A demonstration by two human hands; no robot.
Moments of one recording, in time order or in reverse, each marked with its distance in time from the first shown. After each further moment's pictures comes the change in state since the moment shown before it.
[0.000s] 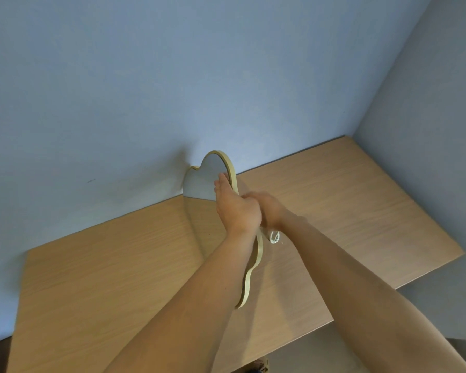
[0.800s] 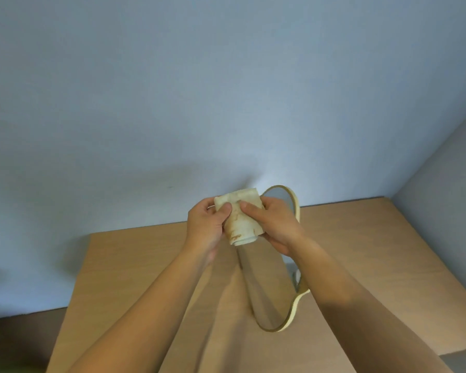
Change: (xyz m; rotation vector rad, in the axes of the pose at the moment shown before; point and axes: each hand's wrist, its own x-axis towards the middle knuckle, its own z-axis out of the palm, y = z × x) left_hand 0.033 -0.027 -0.206 -0.623 -0.071 0.007; right_hand -0.063 -0.196 0.035 0.806 -0.069 -0.144
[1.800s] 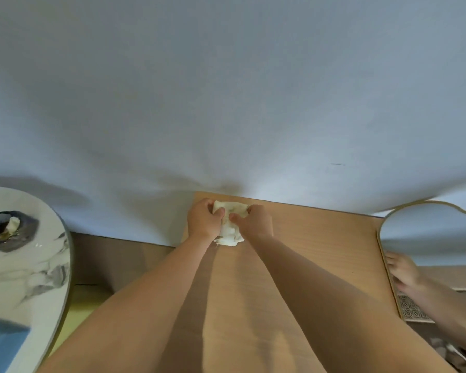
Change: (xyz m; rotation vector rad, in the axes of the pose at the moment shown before) left_hand 0.187 -0.099 -0.390 0.688 0.410 -0.103; right_hand 0.228 0.255 0.331 -0.776 0.091 0.281
